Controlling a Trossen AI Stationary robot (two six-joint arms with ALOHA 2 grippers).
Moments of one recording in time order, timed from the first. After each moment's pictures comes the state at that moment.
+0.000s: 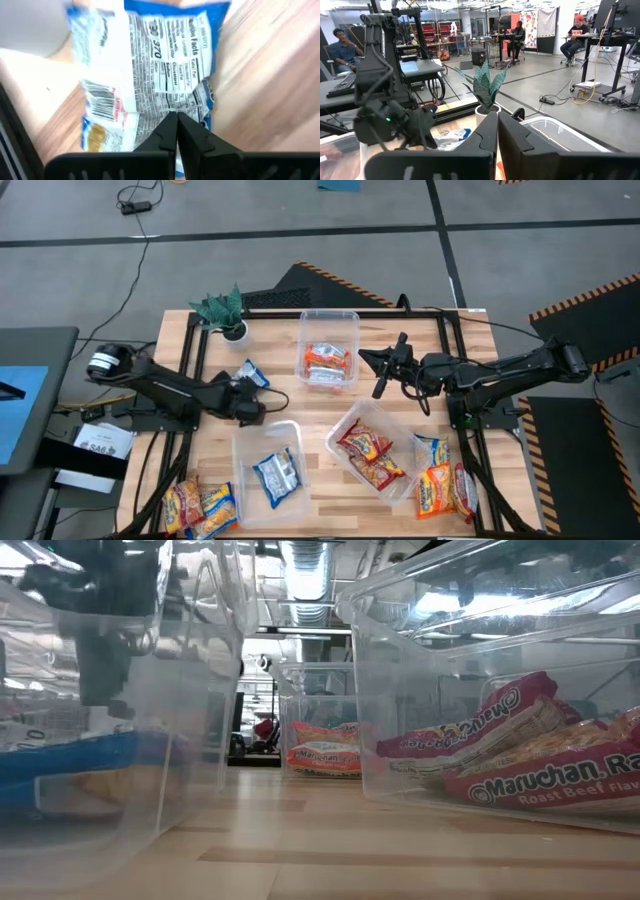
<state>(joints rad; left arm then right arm) -0.18 1.37 0.62 -0.71 -0.62 -0.88 0.05 1.07 0.59 0.53 0.52 0.08</state>
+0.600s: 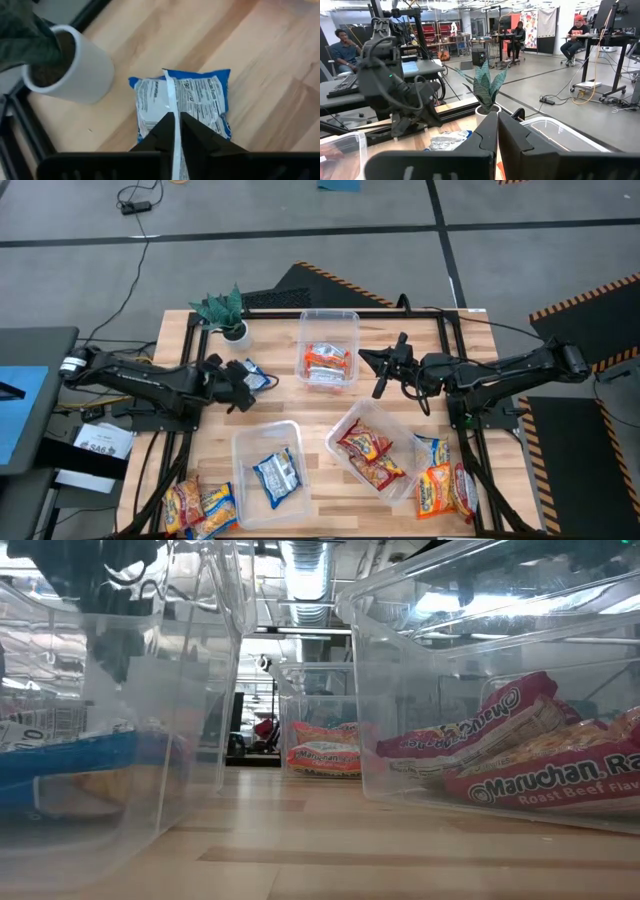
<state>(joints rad) -0.09 1.02 0.62 -0.76 -0.69 -0.62 0.05 1.07 0.59 0.53 0.52 0.08</state>
